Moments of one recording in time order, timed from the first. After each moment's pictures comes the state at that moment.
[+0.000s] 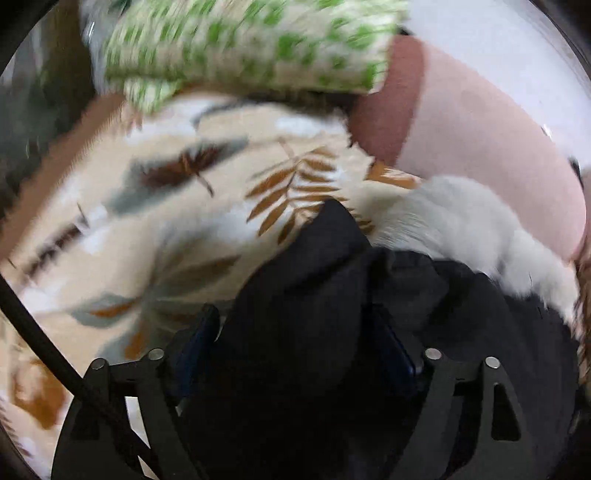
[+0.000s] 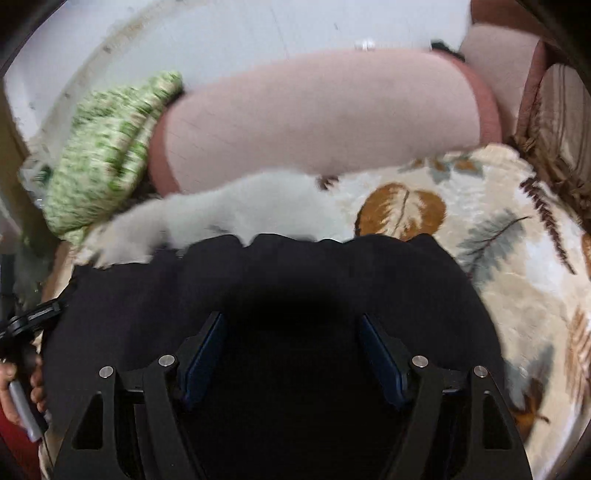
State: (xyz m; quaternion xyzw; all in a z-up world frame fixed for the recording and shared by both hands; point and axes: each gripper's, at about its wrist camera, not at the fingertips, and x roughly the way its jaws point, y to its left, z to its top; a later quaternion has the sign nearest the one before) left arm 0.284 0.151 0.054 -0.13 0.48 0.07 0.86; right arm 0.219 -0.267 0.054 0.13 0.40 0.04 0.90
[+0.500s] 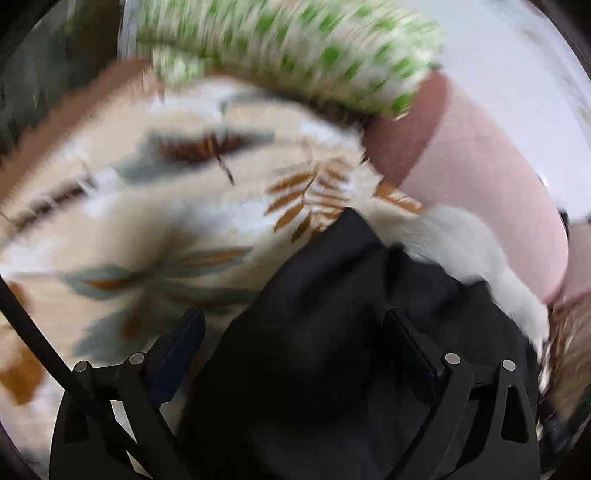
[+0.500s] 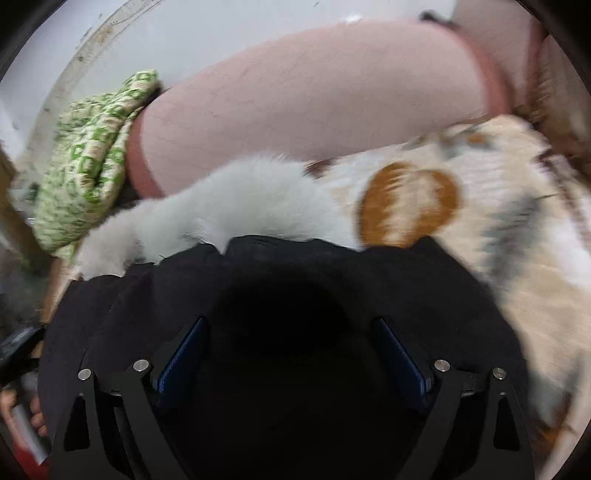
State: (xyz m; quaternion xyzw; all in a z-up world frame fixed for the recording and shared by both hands) left arm 0.240 0.163 0.082 -0.17 0.45 0.07 0.88; right arm 0.227 -0.273 0.051 0.16 0.40 0.02 0.90
